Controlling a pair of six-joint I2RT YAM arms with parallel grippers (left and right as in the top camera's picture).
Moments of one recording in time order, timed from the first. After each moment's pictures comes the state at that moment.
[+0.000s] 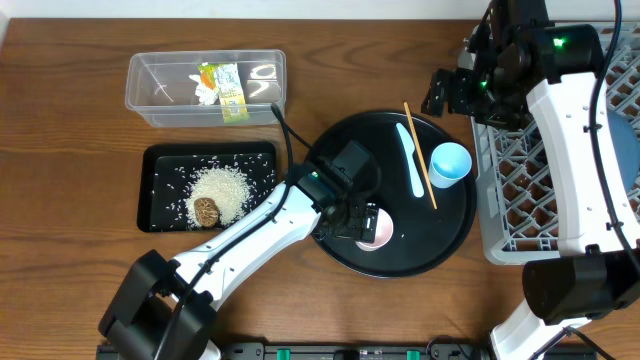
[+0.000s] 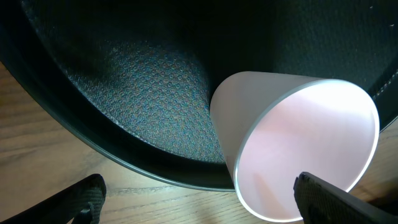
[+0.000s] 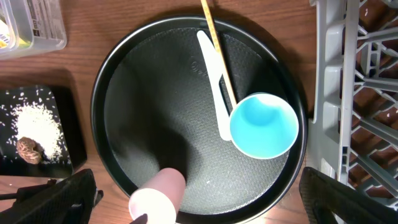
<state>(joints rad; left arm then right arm) -0.75 1.66 1.19 -0.89 0.16 -0.59 0.14 1.84 1.99 -1.43 -0.19 0.28</state>
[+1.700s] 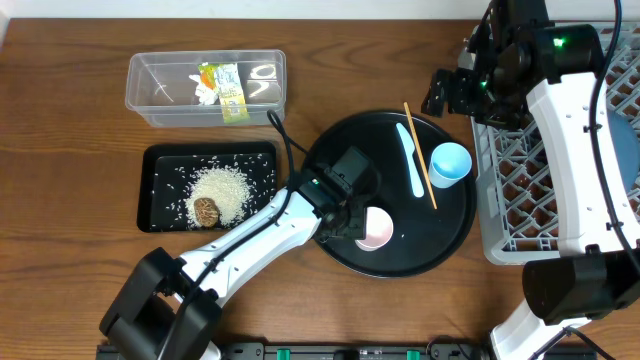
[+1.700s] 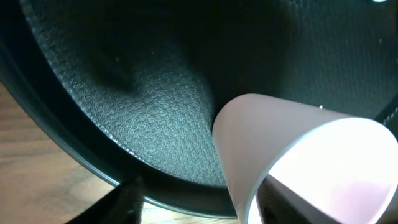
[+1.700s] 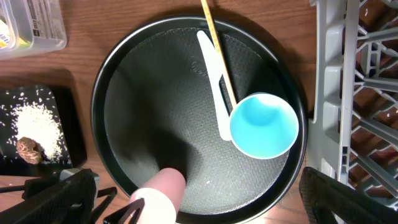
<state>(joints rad) -0.76 1.67 1.12 -0.78 0.12 -0.71 0.14 1.84 1.99 -1.43 -0.19 0.28</state>
